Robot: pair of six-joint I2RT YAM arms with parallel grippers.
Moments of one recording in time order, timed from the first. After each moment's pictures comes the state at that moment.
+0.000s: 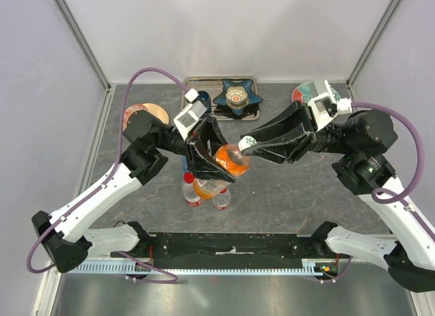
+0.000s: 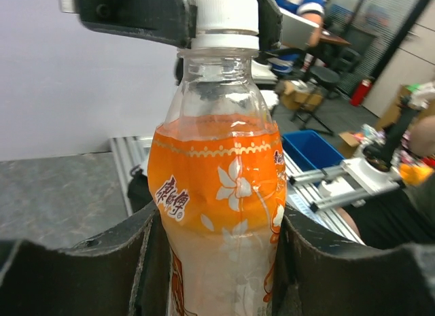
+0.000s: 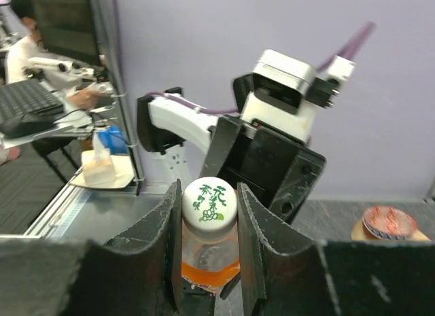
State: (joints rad) left arm -0.78 1.13 1.20 0.34 1.12 -0.60; right arm 0.72 1.00 1.42 0.00 -0.81 0.38
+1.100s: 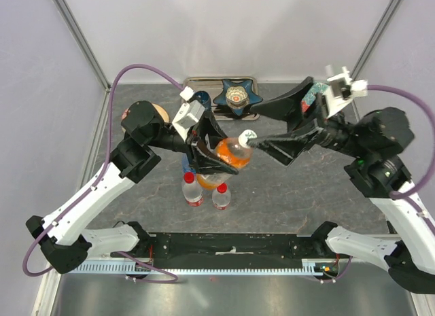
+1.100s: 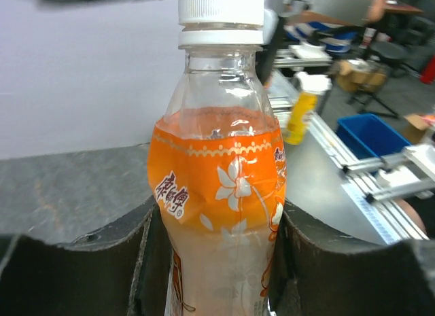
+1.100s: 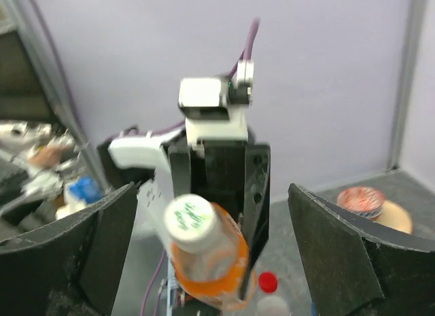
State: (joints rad) left arm -0.78 1.14 1.32 0.10 1.15 -0.33; right arm 0.72 0.99 1.48 -0.09 -0.67 0.45
